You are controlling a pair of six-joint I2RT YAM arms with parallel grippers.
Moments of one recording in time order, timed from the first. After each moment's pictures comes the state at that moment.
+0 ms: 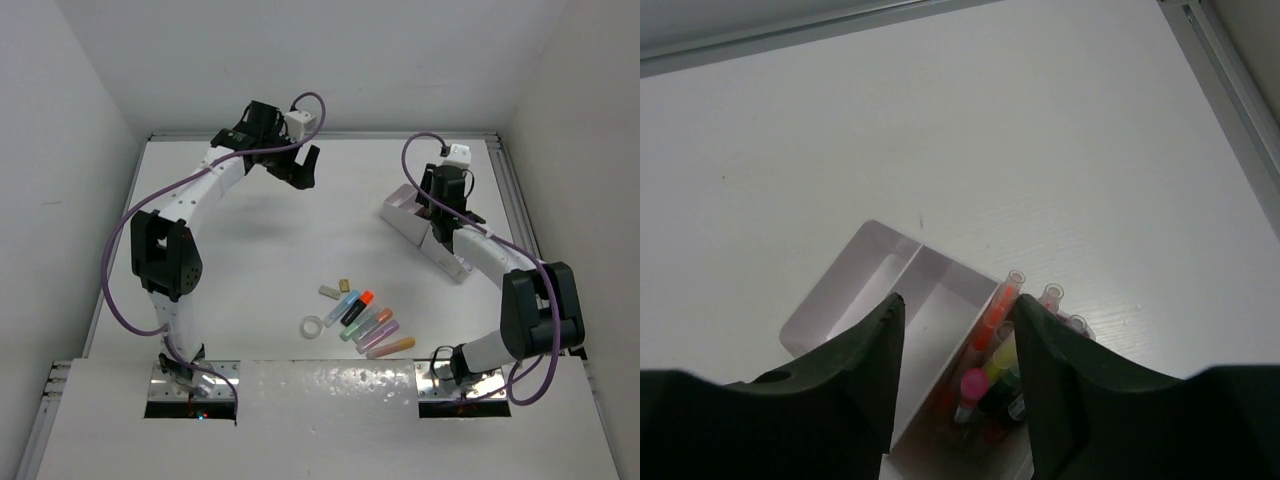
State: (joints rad) left arm -0.35 1.92 1.82 -0.72 0.35 0.16; right arm 0.19 1.48 0.83 0.23 0.39 0.20
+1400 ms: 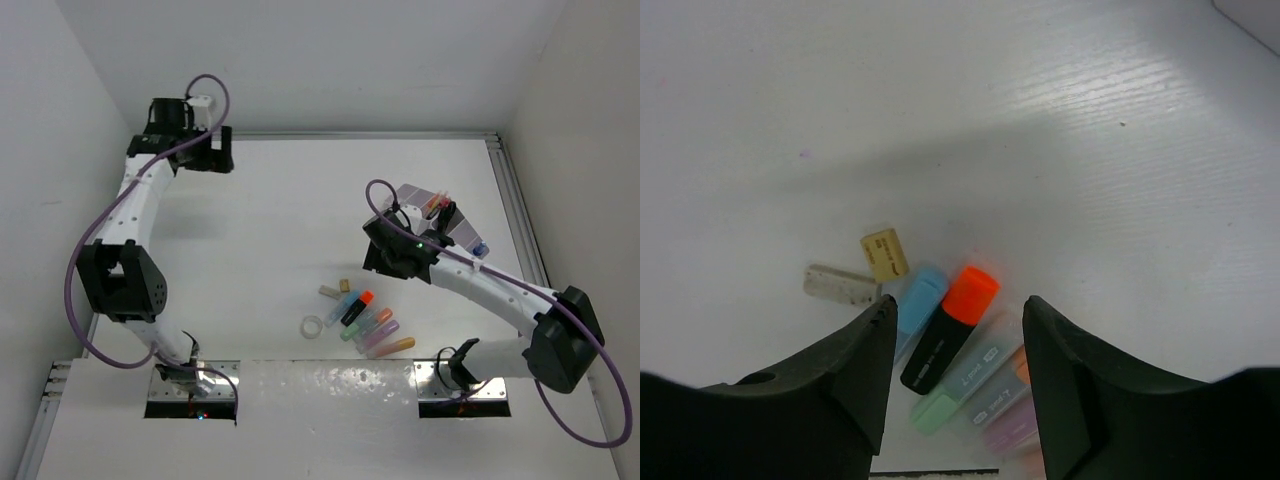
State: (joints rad) left arm -0.01 1.69 1.65 -0.73 0.22 0.09; right arm 0.72 1.31 0.91 -0.65 0.37 0.88
